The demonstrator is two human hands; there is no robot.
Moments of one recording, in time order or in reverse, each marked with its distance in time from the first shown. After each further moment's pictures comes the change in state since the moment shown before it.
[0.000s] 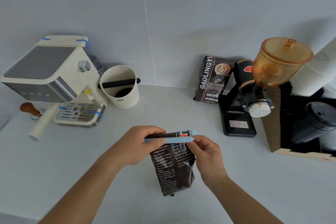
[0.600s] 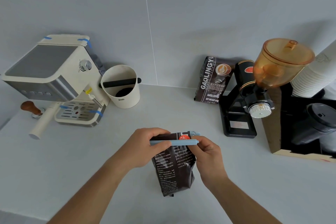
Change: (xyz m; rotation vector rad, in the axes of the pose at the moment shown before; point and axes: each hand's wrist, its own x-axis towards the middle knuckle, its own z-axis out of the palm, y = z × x) left_hand 0.002 -0.003 0.016 -0.079 0.036 -0.001; right_hand -0.003 -0.001 0.001 0.047 -0.024 -0.035
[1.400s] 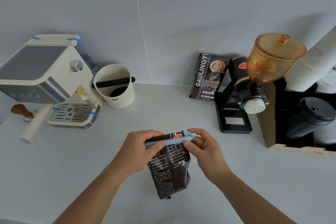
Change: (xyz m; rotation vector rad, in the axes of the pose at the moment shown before) left_hand -0.005 -0.002 0.013 -0.078 0.125 0.095; right_hand 0.015 0.006 -0.024 0.051 -0.129 0.048
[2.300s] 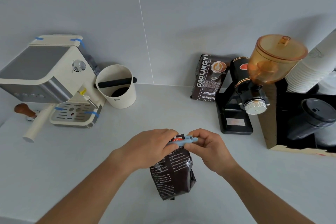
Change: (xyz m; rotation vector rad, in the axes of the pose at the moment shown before) left_hand 0.016 0.035 0.000 0.738 -0.393 0.196; right_hand 0.010 -0.010 -0.014 -0.174 -0.246 -0.083
